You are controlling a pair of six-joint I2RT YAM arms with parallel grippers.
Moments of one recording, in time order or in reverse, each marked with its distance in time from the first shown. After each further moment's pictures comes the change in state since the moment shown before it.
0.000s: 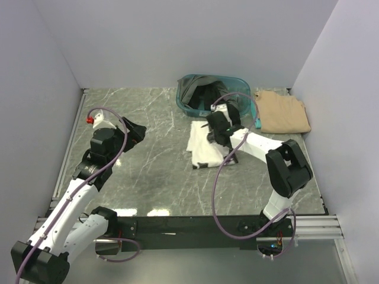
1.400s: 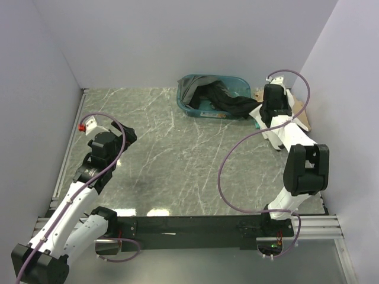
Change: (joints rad) left arm 0.000 -0.040 -0.050 -0.037 -0.284 -0.003; right arm -0.556 -0.064 0.106 0.247 0.255 -0.573
